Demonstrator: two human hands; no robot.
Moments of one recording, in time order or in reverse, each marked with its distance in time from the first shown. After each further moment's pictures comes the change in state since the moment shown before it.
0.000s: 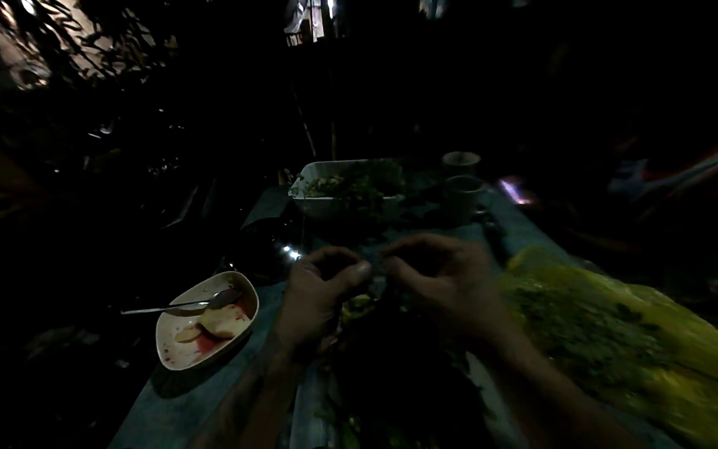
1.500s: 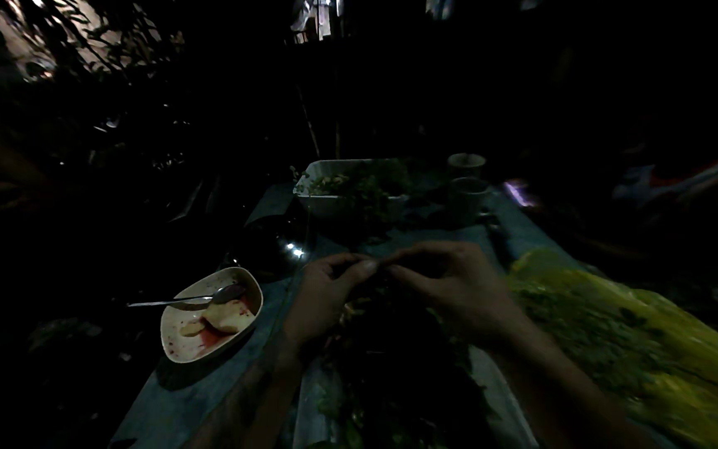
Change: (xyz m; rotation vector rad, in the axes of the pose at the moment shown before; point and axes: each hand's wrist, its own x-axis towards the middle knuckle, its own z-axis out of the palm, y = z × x) left_hand -0.001 0.008 0.002 0.299 -0.009 -0.101; right_hand 0.002 0.000 -0.010 -0.003 -0.177 0.128
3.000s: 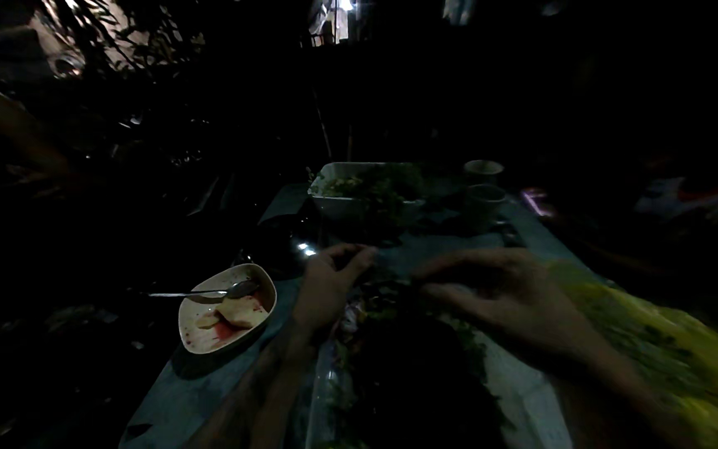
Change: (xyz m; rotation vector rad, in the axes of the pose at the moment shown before) left_hand 0.010 -0.009 -0.014 0.036 0.104 0.056; right_hand -0.009 -0.011 -0.023 -0.127 -0.079 -0.178
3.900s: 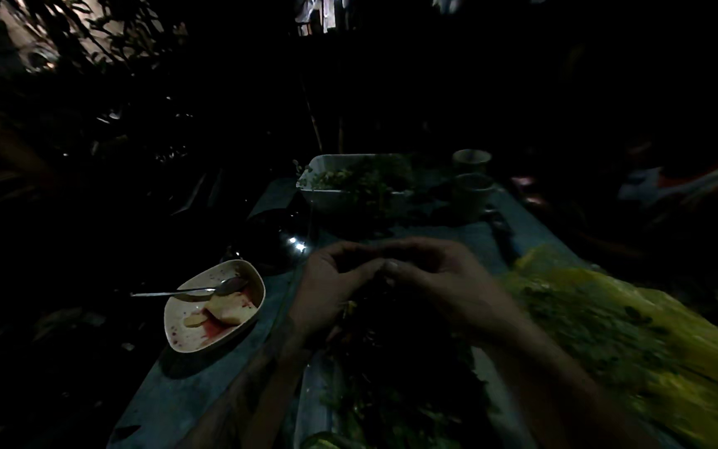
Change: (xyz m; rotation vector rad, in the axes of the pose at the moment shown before) left_hand -0.007 0.000 0.015 -0.135 -0.100 -0.073; right_hand 0.012 0.015 0.029 0.279 0.001 0.312
